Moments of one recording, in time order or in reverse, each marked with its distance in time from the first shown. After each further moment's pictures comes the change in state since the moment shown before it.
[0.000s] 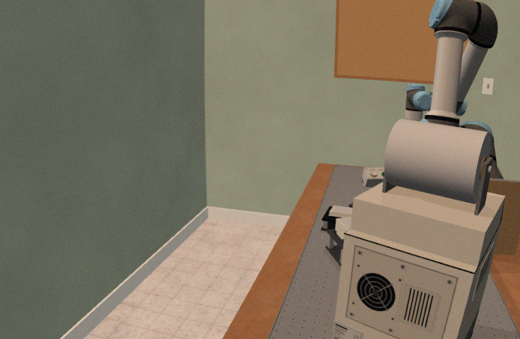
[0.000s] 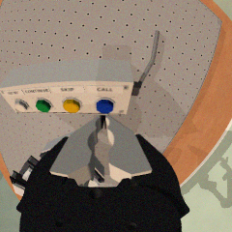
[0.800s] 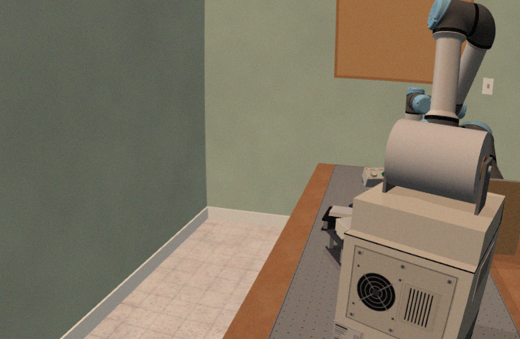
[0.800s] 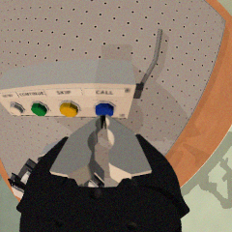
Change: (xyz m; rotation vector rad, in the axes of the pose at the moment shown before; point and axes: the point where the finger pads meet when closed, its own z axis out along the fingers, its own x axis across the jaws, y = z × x) arm 0.000 0.000 0.014 0.000 0.000 0.000
